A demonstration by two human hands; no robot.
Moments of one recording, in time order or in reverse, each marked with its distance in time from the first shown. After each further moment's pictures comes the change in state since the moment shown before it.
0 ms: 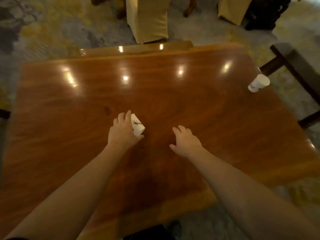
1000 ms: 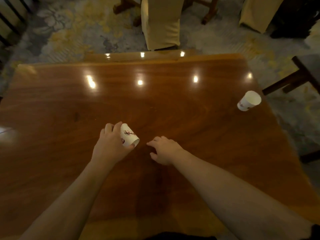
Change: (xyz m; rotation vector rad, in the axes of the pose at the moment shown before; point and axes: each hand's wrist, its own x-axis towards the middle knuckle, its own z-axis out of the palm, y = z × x) left_hand -0.016 0.178 0.002 -0.089 0.078 -0.210; right_hand 0.052 0.131 -0.039 -0.114 -0.100 -0.467
